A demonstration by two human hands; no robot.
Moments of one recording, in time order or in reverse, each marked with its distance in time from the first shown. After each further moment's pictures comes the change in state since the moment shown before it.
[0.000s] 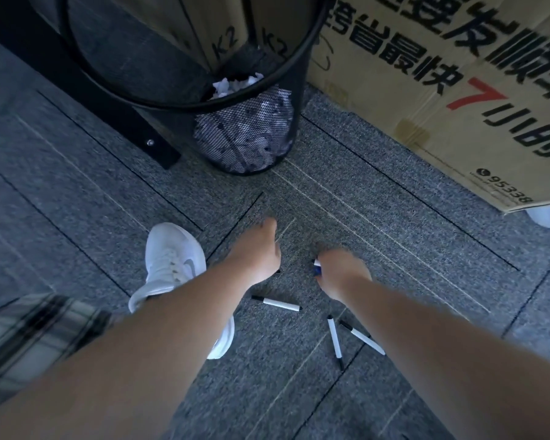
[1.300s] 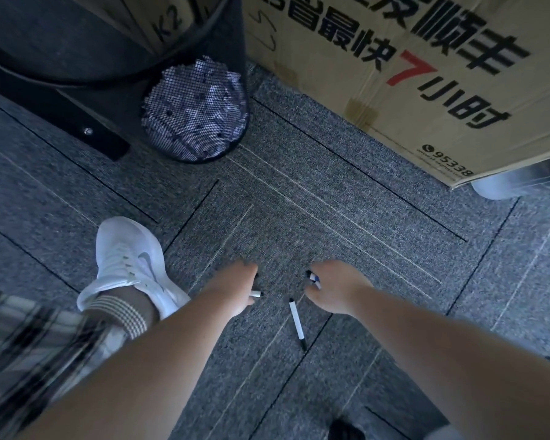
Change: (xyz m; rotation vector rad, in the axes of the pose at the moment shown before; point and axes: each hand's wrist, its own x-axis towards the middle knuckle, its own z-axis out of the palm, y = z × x) left_hand -0.030 0.015 0.067 0.323 -0.282 0.057; right_hand -0.046 0.065 0.016 0.111 -0.098 -0.114
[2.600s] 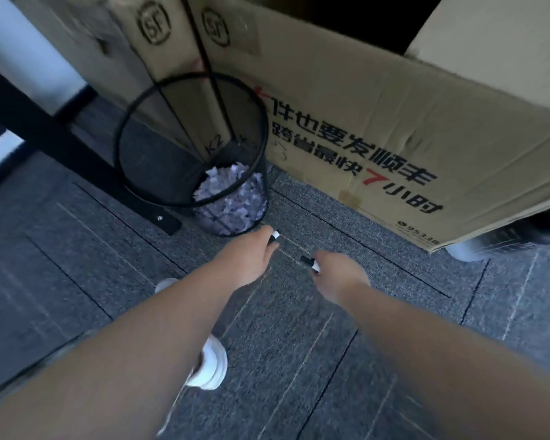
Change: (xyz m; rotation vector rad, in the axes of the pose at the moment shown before) left_hand -0.059 0.012 -0.178 -0.155 0.426 0.136; right_hand -0.032 -0.050 -0.120 0.064 0.333 0.072
